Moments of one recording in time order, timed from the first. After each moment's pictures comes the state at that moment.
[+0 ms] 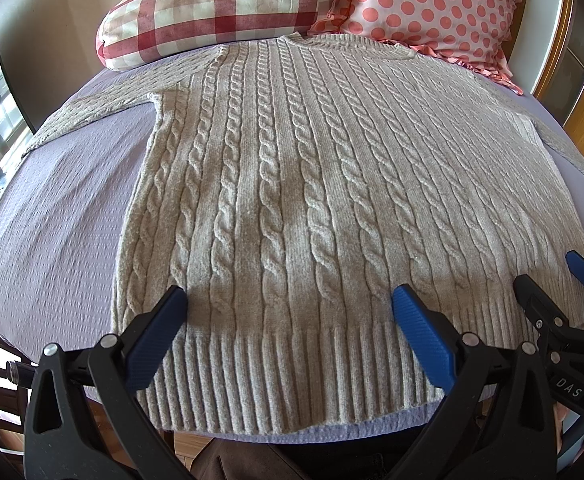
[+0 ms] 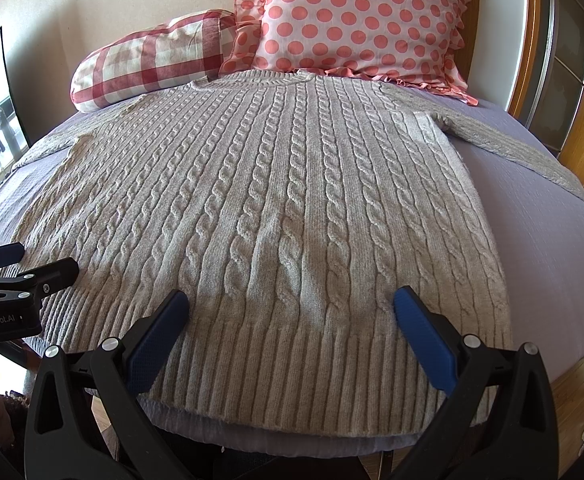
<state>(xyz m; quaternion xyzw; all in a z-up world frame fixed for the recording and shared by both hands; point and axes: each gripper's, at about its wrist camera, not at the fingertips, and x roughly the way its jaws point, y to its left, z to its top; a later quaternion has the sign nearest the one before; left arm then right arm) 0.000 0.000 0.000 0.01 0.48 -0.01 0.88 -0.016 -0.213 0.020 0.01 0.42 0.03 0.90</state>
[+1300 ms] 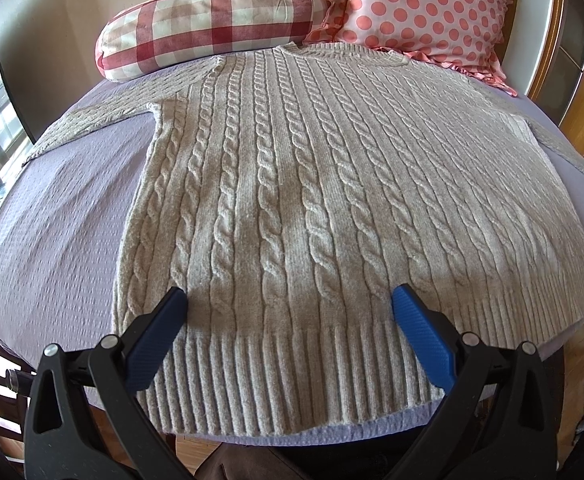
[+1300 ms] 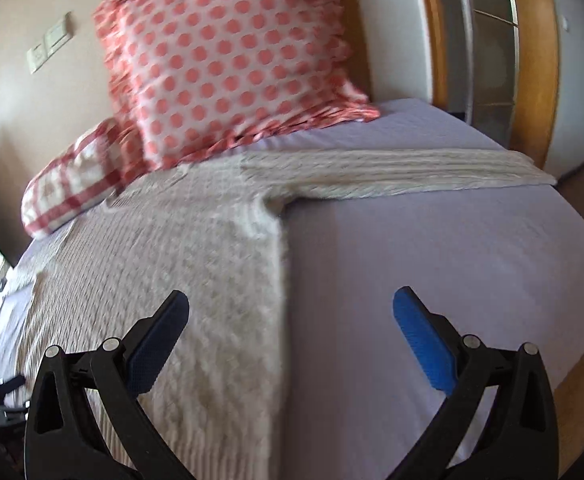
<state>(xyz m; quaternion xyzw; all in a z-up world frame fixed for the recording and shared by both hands) -0.007 -0.001 0.002 0.02 0.46 -0.01 0.89 0.049 -0.424 0.073 0.19 0.37 -0.09 0.90</state>
